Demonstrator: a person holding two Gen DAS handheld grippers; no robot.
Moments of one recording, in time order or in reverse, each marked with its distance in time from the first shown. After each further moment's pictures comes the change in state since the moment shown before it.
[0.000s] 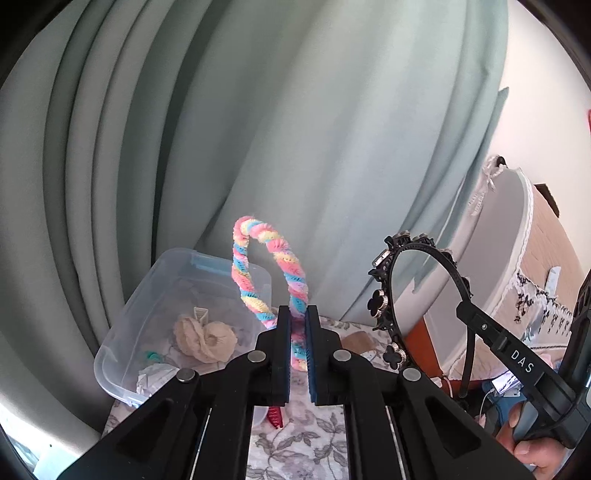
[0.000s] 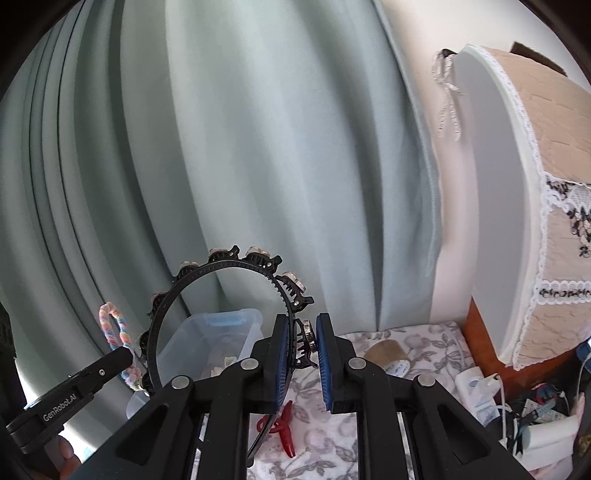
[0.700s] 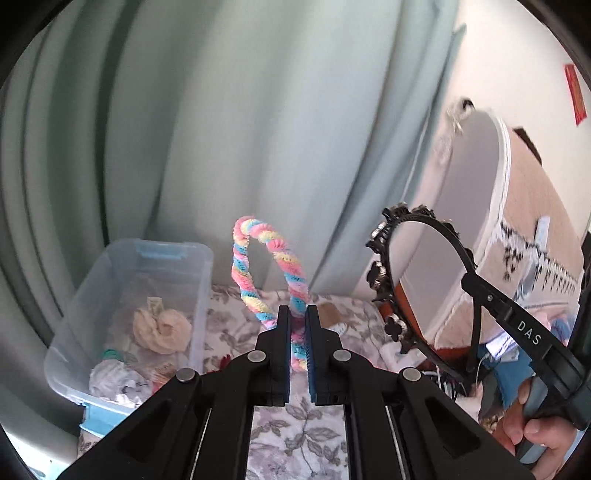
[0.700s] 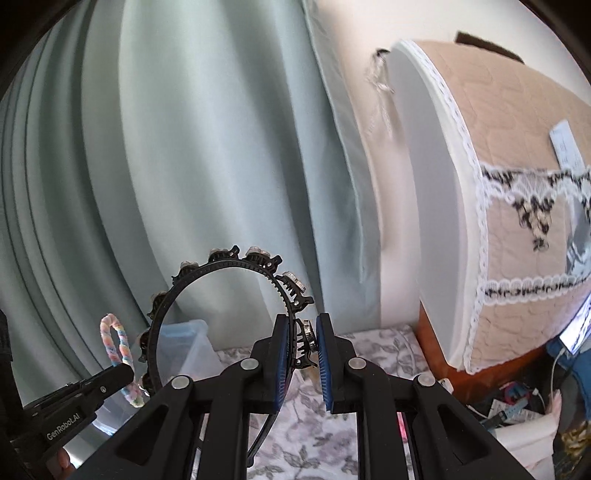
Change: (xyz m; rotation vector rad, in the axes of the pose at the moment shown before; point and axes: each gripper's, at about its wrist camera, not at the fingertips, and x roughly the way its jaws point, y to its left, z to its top) left arm 0.029 -0.063 -0.013 0.120 0.085 -0.068; right arm -0.029 -0.072 0.003 0.048 -0.048 -0.116
